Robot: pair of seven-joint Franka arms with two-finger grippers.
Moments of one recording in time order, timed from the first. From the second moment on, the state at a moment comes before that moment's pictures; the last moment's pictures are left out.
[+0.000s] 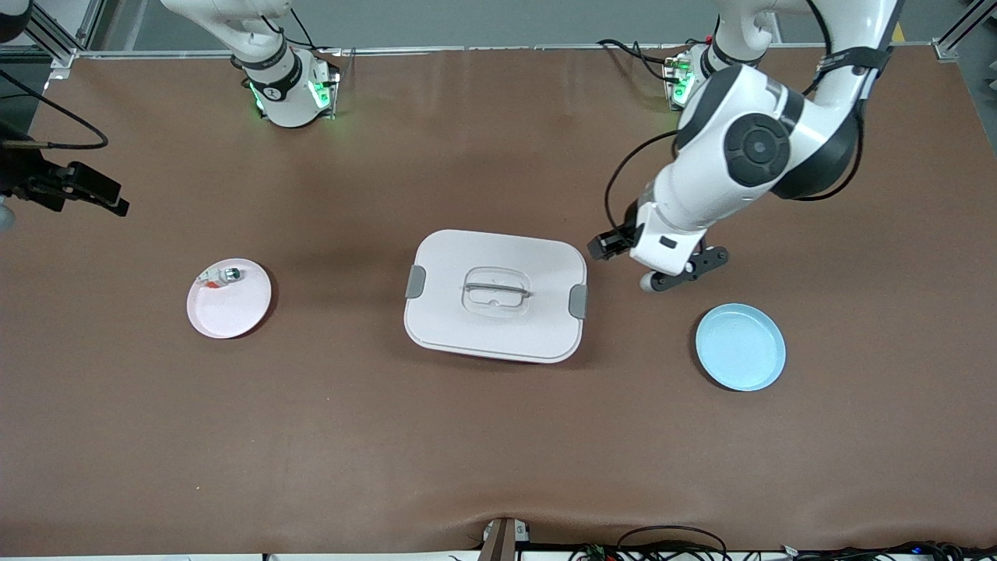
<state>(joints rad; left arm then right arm) -0.19 0.29 -0.37 -1.63 -0.16 1.90 -0.99 -0.07 -0.03 0.01 -1.64 0.03 1.56 0.05</state>
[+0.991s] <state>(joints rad) -0.38 0.52 -0.38 -1.37 -0.31 2.12 -1.71 -0.07 0.08 0.01 -1.64 0.09 1.55 0.04</state>
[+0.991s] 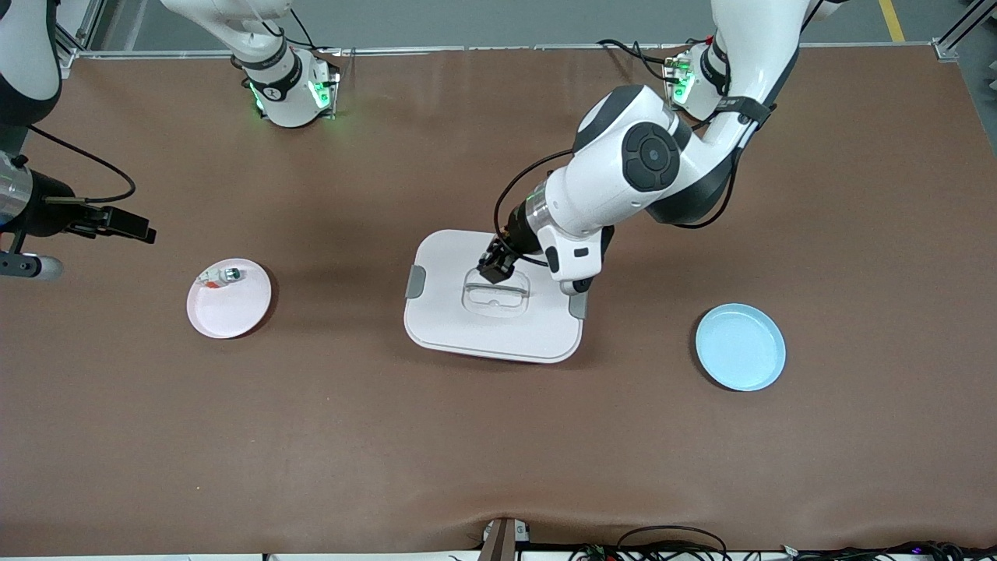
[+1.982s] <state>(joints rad) -0.49 0.60 -0.38 -1.31 -0.48 2.25 -2.05 -0.01 -0.03 0.03 -1.99 0.55 1.87 -0.13</state>
